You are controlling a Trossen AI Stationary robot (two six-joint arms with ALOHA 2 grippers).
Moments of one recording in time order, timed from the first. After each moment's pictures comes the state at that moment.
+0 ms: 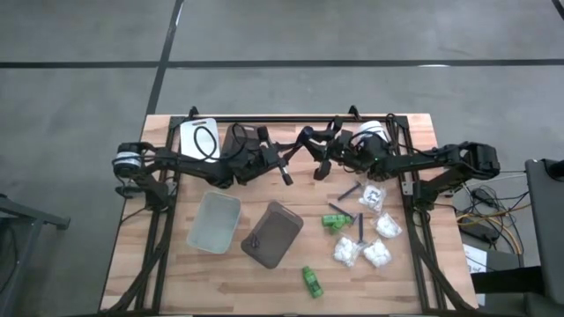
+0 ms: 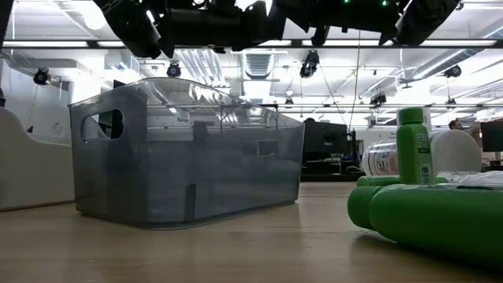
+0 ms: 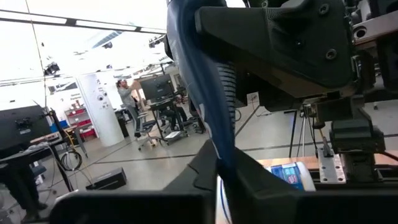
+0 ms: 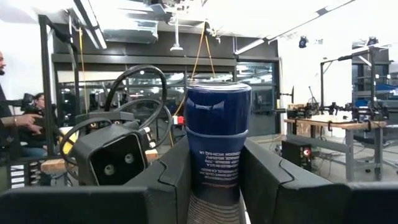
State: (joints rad) left arm 0.09 1.64 0.90 1.03 -0.35 0.37; right arm -0.15 1.40 0.72 1.03 0.14 0.02
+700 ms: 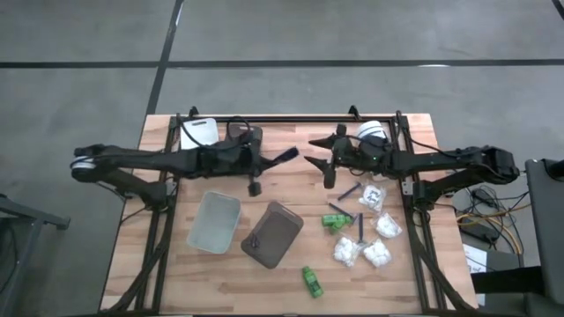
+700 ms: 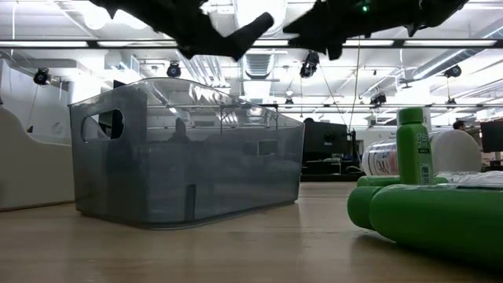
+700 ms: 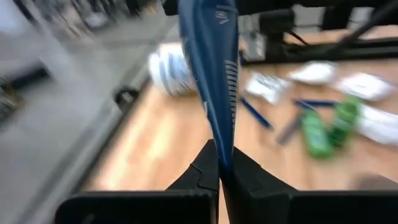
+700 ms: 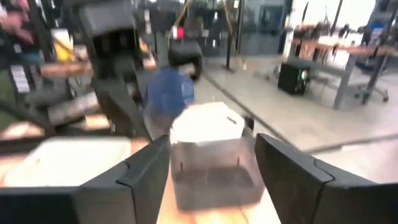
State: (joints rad) left arm 0.09 1.22 0.90 -0.01 -0.16 0.10; right arm -0.14 1.20 0.71 0.40 0.13 0.02
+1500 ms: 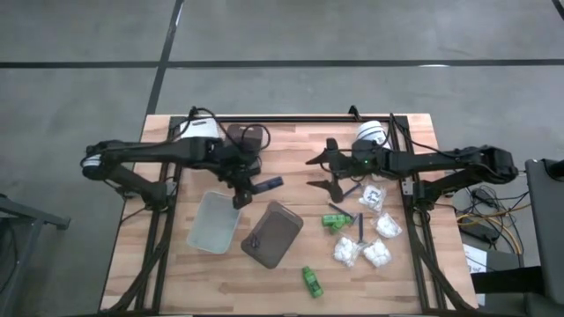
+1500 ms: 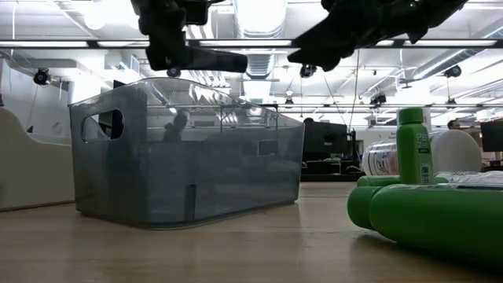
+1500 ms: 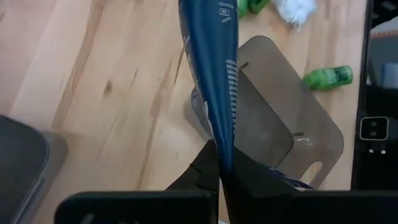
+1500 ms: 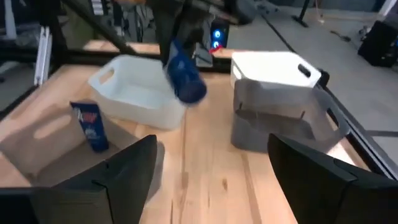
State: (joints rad) left arm 0.08 1.35 1.24 -0.86 0.20 -0.29; right arm -0.14 1.22 0.71 0.22 -0.14 -0.06
